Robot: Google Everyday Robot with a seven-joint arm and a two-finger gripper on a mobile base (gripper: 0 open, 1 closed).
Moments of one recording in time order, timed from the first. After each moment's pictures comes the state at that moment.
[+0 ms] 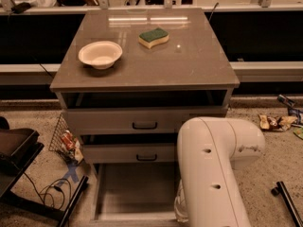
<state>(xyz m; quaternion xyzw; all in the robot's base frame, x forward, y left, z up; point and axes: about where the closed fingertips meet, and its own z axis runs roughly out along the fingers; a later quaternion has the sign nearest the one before) 0.419 -0.137 0.180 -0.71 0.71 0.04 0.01</state>
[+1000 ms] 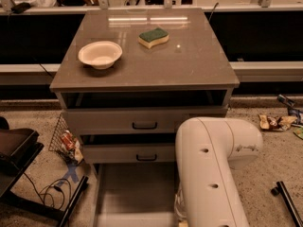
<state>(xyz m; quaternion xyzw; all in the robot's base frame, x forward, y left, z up) 0.419 -0.136 0.178 -0.71 0.71 0.04 0.01</state>
